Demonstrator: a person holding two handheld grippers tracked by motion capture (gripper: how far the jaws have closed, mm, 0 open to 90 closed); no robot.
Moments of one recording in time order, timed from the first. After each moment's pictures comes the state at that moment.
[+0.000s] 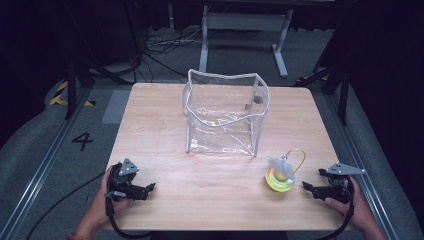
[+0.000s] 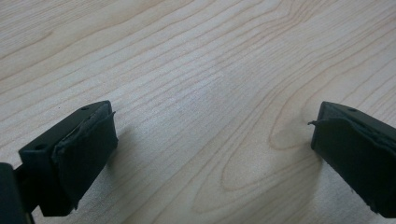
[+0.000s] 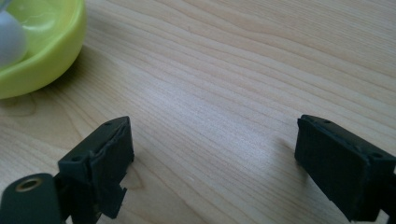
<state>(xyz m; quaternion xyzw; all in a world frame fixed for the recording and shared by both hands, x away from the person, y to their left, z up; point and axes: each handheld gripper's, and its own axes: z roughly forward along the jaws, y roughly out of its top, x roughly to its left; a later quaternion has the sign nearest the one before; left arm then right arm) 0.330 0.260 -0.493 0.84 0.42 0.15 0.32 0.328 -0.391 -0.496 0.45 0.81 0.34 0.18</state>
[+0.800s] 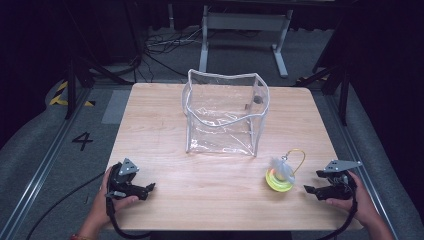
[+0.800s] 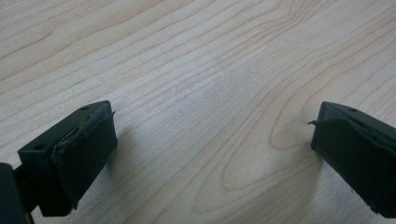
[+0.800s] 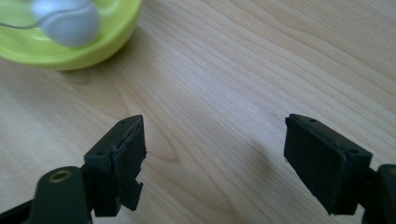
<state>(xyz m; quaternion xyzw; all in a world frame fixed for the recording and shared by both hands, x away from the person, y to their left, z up) 0.330 0.260 -0.493 0.84 0.42 0.15 0.32 0.329 -0.382 -0.466 0.39 0.87 0.29 0.13</state>
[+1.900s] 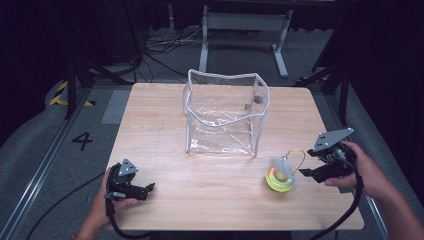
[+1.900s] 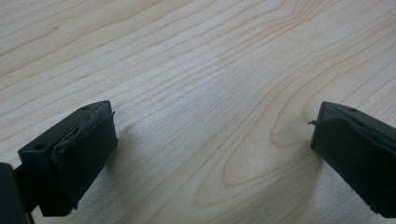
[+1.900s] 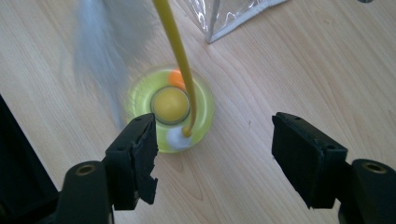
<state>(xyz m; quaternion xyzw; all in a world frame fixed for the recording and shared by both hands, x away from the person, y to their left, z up) 0.328 0.260 -0.493 0.83 0.43 0.15 0.31 0.345 -0.307 -0.333 0.27 0.93 0.22 0.13</state>
